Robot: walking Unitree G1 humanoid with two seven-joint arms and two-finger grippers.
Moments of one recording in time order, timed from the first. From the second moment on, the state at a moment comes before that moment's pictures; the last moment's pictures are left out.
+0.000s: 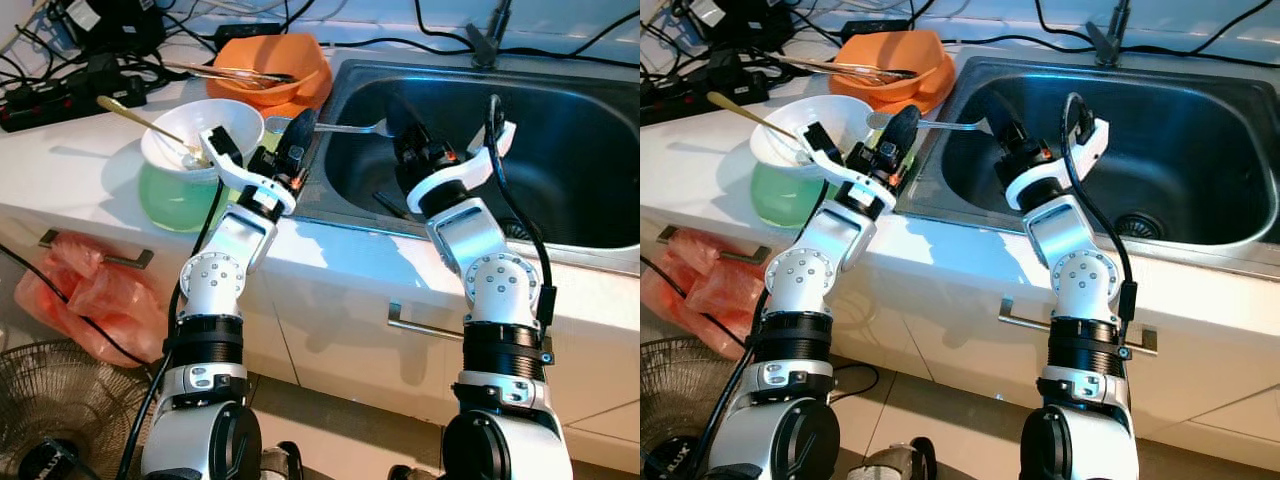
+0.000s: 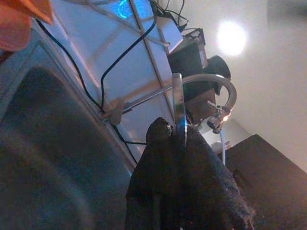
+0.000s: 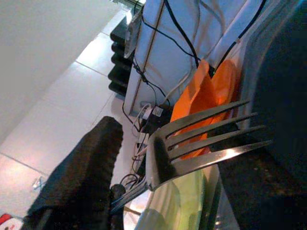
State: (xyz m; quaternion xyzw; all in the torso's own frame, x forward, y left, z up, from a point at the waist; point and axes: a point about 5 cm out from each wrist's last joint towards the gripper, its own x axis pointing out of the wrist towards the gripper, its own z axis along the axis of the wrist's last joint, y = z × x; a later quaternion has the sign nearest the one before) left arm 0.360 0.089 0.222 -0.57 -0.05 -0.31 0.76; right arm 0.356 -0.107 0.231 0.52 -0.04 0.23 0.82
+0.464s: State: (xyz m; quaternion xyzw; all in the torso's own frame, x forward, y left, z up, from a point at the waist) left arm 0.360 0.089 0.222 -0.57 -0.05 -0.31 0.76; right arm 0.360 -0.110 0.231 0.53 -0.05 0.22 0.82
